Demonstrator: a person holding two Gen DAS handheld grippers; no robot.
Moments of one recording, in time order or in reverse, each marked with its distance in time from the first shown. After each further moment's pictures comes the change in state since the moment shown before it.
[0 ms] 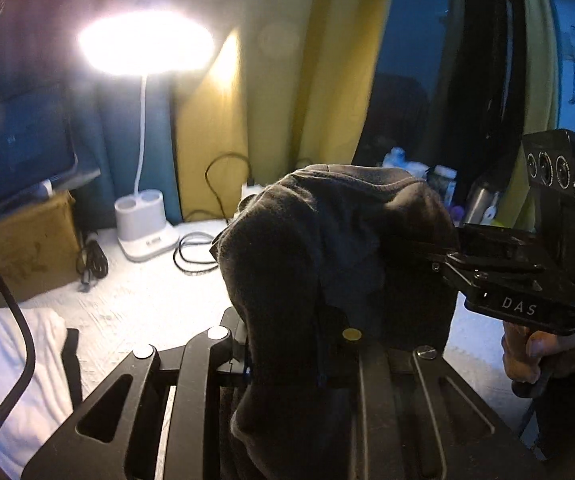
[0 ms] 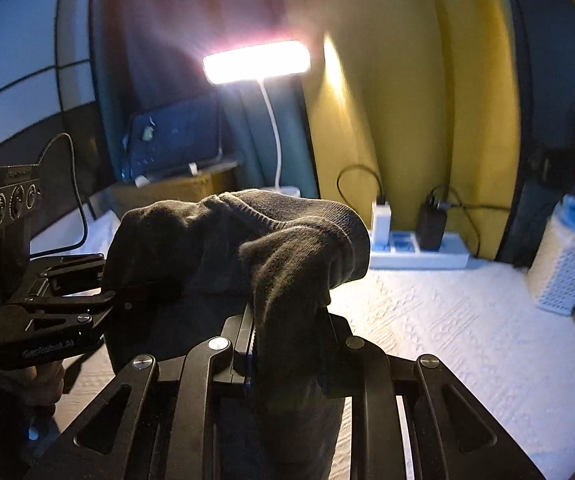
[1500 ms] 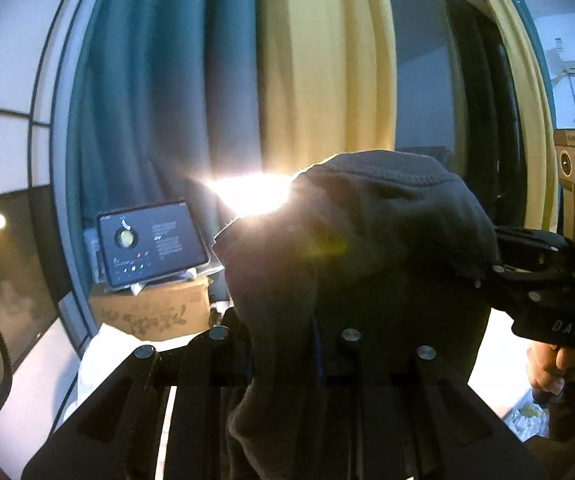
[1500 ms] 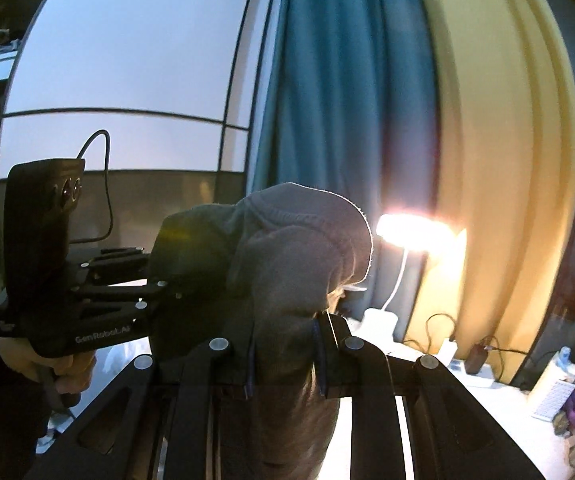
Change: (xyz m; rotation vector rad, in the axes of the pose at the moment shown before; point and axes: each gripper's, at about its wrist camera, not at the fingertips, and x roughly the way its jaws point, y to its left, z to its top) left arm -0.221 0.016 -0.028 0.049 -0.309 0.222; right arm -0.139 0.203 0.026 -0.294 -0.277 0.150
